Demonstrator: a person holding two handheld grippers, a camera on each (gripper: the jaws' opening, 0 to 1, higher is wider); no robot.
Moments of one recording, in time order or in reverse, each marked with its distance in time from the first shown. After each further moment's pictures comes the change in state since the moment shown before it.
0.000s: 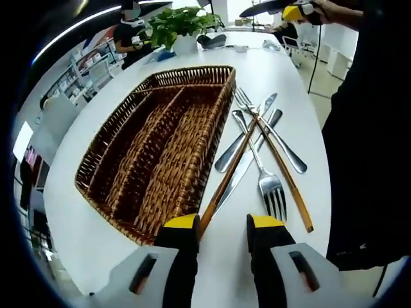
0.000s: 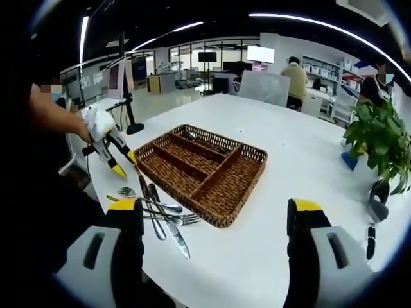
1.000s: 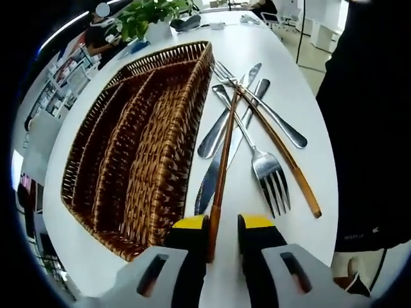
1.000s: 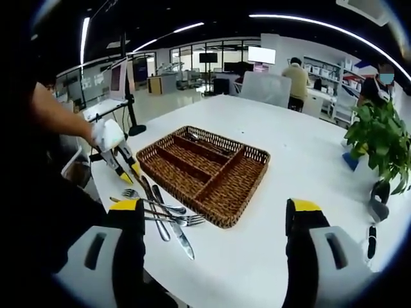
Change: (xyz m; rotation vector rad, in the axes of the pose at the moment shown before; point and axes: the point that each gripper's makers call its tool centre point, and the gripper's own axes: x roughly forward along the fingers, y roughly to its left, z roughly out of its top) left arm 0.022 -0.022 -0.012 0.031 0.106 -0.134; right arm -0.005 0.005 0.003 0.006 -0.009 0.004
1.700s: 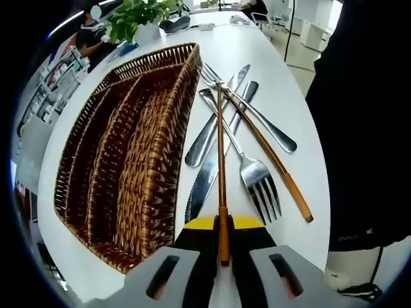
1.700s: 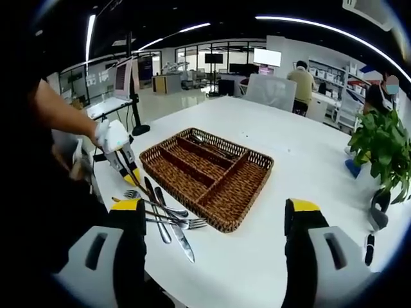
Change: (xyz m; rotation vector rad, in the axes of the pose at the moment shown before) left arm 0.002 -0.008 0.013 0.054 -0.011 -0.045; right arm 0.001 0.003 0.010 -0.032 -0.006 0.020
